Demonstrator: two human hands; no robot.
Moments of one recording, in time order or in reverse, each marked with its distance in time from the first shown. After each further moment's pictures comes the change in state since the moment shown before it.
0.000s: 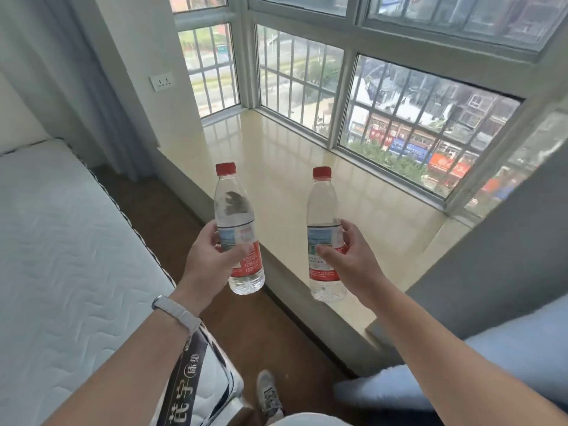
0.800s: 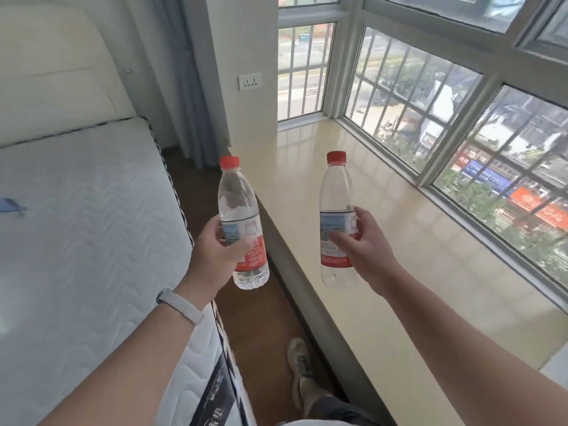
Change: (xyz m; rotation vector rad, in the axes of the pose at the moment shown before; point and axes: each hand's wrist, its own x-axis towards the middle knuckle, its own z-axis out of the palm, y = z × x) left_hand 0.197 -0.017 -0.123 0.038 0.273 -0.041; right_hand 0.262 -0.053 0.141 -0.110 -0.230 -0.038
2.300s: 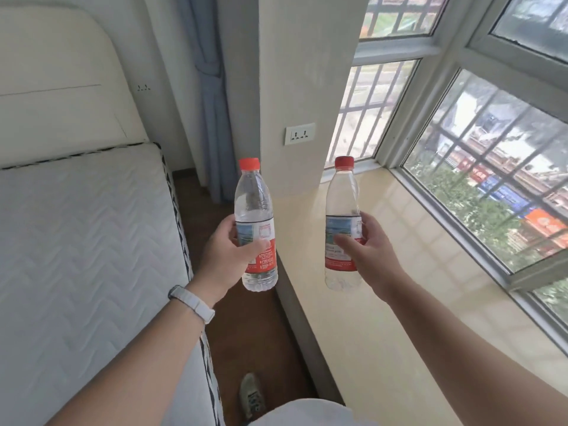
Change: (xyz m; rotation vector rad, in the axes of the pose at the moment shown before) left_hand 0.463 0.003 -0.094 -0.019 0.017 -0.062; right_hand 0.454 -0.083 0.165 -0.032 -0.085 0.010
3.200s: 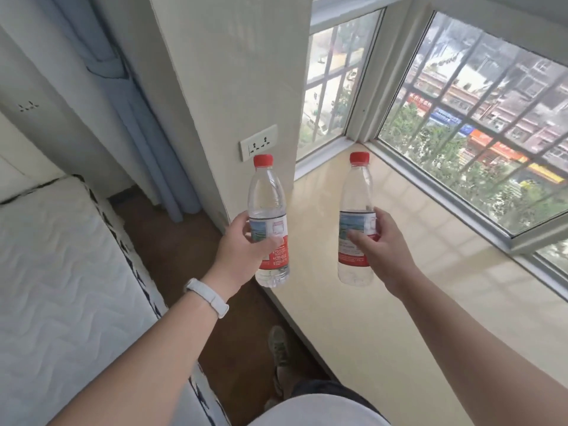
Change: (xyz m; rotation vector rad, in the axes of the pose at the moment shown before) left_hand 0.233 0.000 0.060 0.059 -0.294 -0.096; right_hand 0.168 0.029 -0.020 0.094 0.320 0.124
